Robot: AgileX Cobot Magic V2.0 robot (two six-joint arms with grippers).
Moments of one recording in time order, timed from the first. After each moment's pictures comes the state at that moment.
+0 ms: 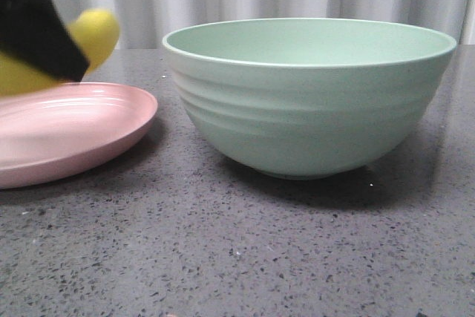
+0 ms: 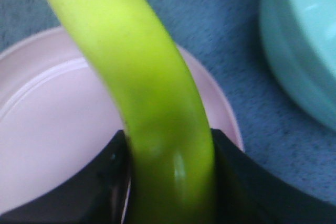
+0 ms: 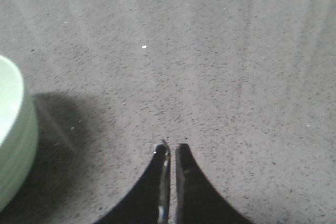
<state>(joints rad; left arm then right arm) -0.52 1.22 -0.91 -0.27 0.60 0.18 -0.02 0.49 -0.53 -0.02 0.54 0.13</state>
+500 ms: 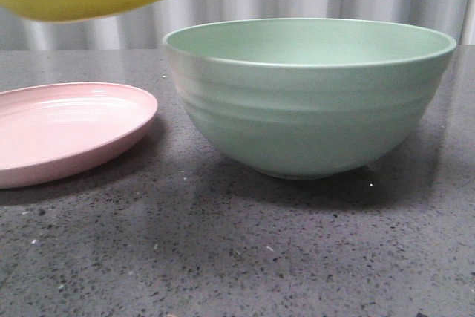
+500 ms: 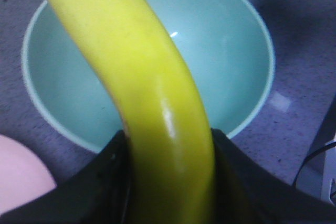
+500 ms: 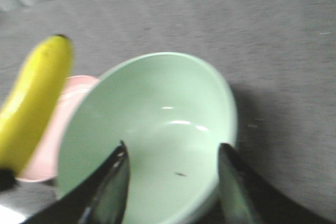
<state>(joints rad) -0.86 1.15 -0.96 -0.33 0.56 0.19 0.33 0.72 -0.75 0.31 0.52 0.13</state>
